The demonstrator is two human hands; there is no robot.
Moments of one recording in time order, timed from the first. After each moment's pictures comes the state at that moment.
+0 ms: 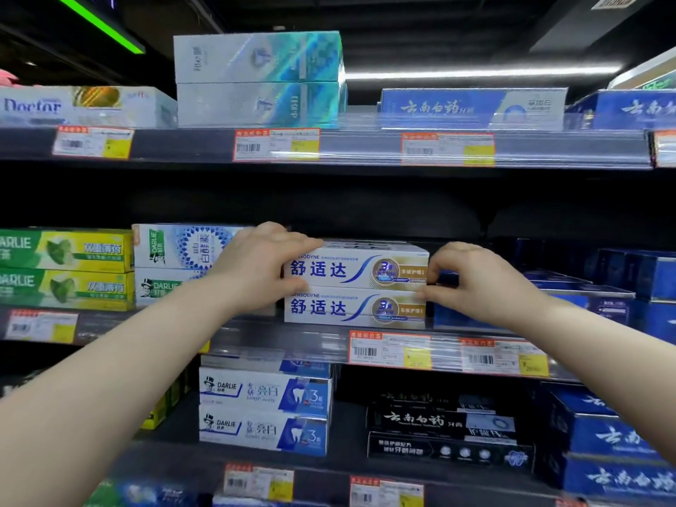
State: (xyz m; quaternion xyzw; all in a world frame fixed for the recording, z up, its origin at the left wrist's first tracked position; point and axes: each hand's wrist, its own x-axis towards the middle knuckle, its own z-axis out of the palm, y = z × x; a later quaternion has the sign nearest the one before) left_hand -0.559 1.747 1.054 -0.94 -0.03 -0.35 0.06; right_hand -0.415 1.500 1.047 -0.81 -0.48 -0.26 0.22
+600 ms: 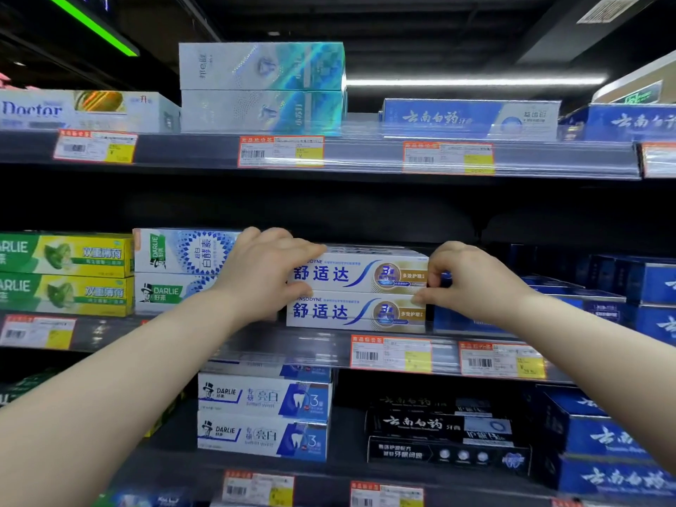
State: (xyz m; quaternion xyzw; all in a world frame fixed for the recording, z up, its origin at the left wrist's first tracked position) left_hand -0.558 1.745 1.048 -0.91 -0.02 -0.40 0.10; right_hand -0.425 1.507 1.056 -0.85 -0.43 -0.24 0.20
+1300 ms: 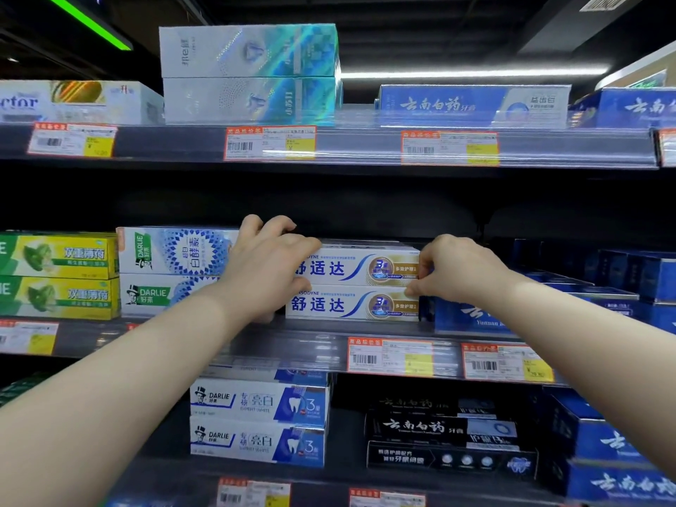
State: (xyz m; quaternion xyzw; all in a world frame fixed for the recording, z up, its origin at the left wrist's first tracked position) left_hand -0.536 1.743 1.051 -0.91 -0.05 -0.38 0.18; right_hand -0.414 1.534 1.068 -0.91 -0.34 -0.21 0.13
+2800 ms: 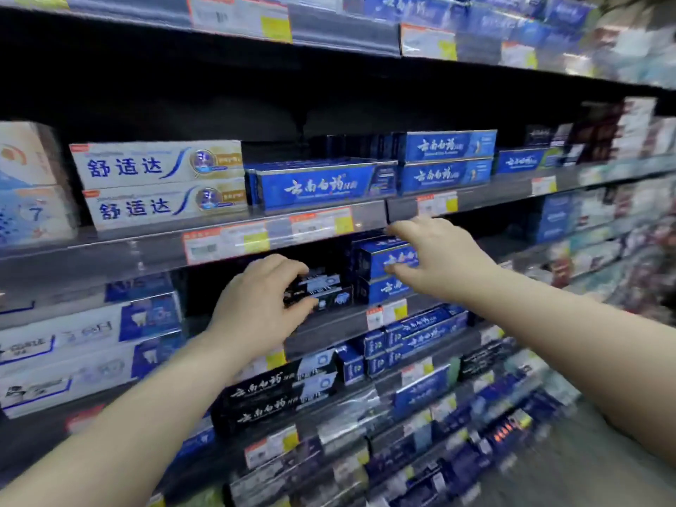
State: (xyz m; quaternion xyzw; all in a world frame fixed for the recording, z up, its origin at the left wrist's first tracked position) left_hand -0.540 1.598 0.918 -0.93 0.17 -0.28 -0.17; right_hand -0.523 1.367 0.968 -0.96 -0.17 -0.20 0.05
